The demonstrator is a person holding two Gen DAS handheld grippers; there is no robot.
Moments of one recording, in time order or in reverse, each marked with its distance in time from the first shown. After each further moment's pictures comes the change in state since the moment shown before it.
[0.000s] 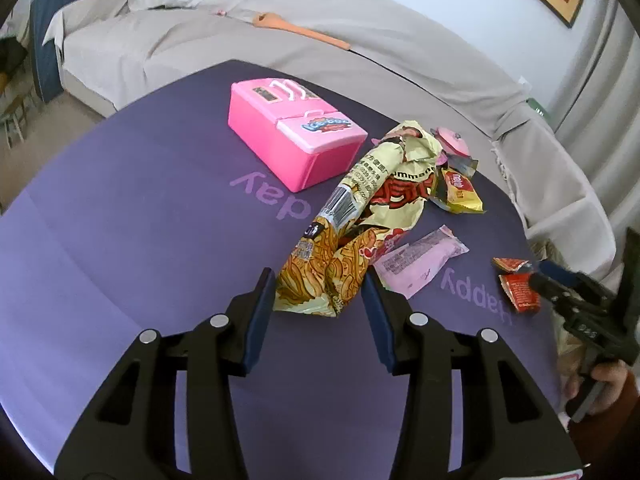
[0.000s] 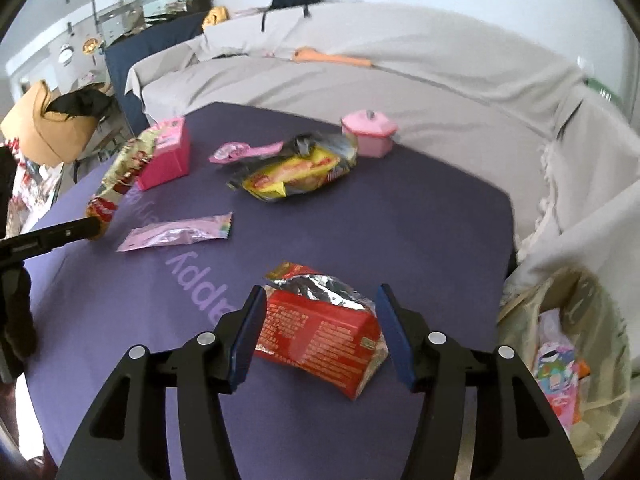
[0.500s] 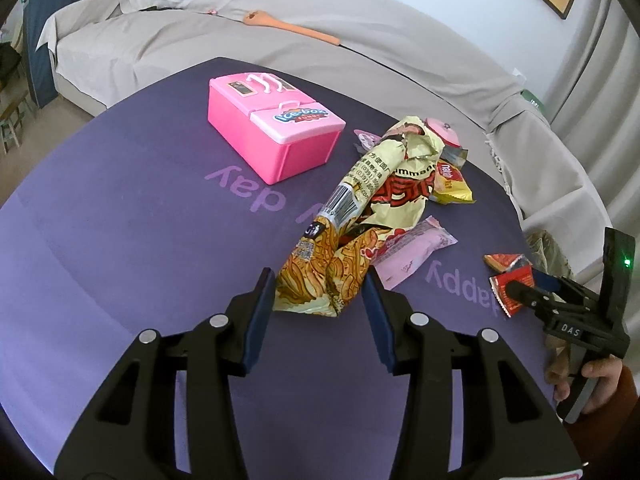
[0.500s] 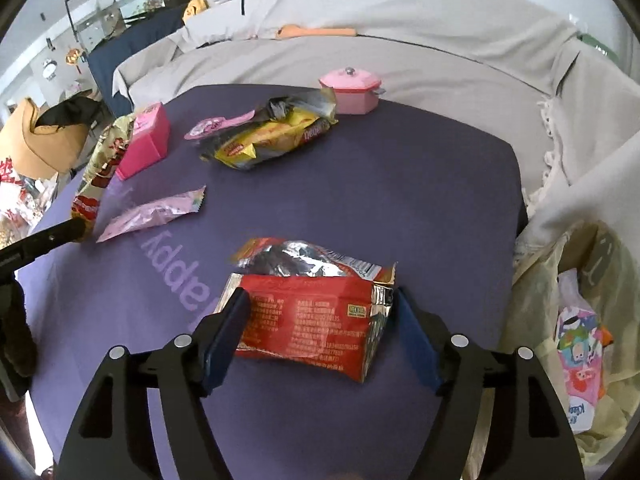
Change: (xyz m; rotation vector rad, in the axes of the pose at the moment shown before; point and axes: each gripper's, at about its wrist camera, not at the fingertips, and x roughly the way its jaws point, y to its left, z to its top) left arm 0.006 -0.016 -0.005 0.015 0.012 -0.006; right arm 0.030 -0.019 -0.012 0.102 0.108 0.034
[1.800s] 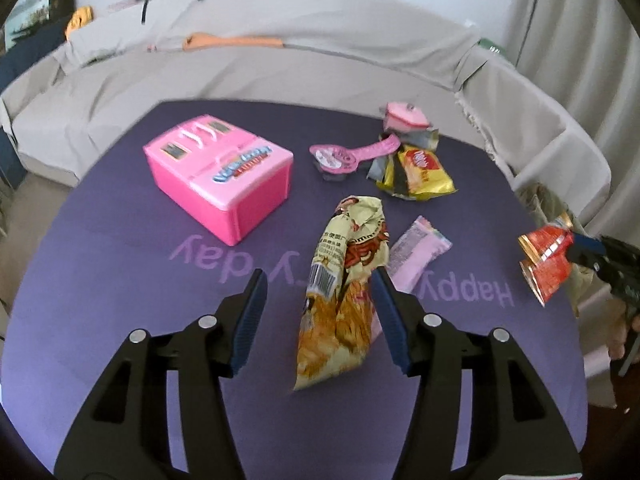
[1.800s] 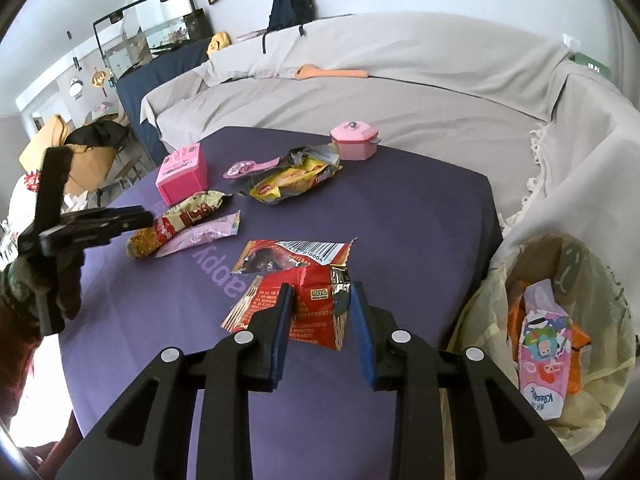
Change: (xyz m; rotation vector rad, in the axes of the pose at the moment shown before) left arm 0.022 -0.022 0.039 0.258 0.051 -0.029; right arm -0.073 -0.020 -0.016 -0.019 -0.133 0.086
